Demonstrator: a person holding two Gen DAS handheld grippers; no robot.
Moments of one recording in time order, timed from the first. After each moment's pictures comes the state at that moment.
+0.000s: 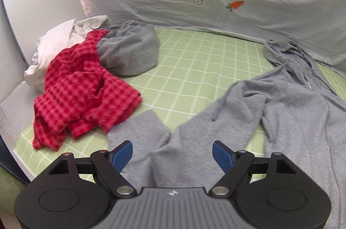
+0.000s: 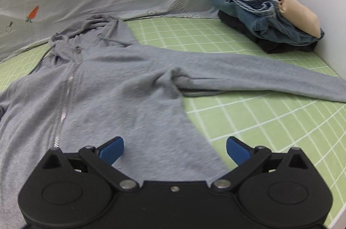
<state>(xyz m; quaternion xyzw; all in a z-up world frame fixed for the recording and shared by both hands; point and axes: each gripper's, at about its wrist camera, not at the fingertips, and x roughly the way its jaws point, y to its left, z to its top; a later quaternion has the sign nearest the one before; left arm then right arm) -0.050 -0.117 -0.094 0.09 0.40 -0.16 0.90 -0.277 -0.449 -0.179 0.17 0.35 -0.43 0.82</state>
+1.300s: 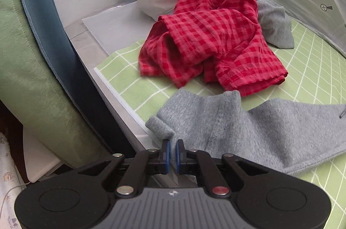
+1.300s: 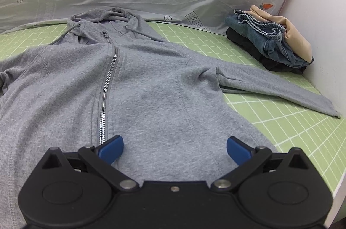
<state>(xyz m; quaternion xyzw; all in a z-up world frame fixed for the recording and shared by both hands) -0.036 0.034 -0.145 0.00 0.45 0.06 0.89 -0.229 -0.383 -0.187 0.06 0.36 -0.48 0.80</state>
